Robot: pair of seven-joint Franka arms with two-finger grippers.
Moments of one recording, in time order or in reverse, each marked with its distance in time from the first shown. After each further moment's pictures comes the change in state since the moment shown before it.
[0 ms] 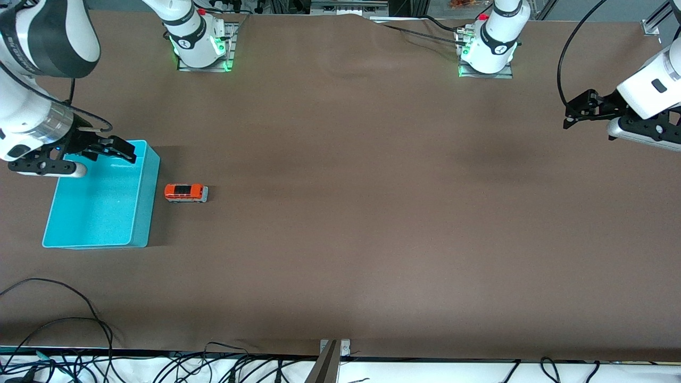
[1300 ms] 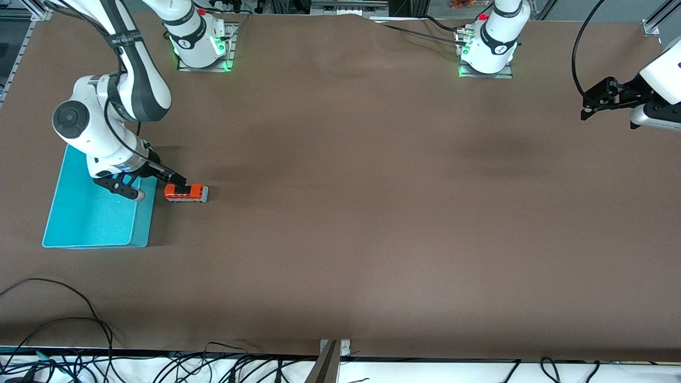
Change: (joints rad) left arm 0.067 -0.005 -0.059 0.081 0.040 -0.078 -0.036; right arm 0.025 0.163 0.042 -0.281 0.000 0.447 0.413
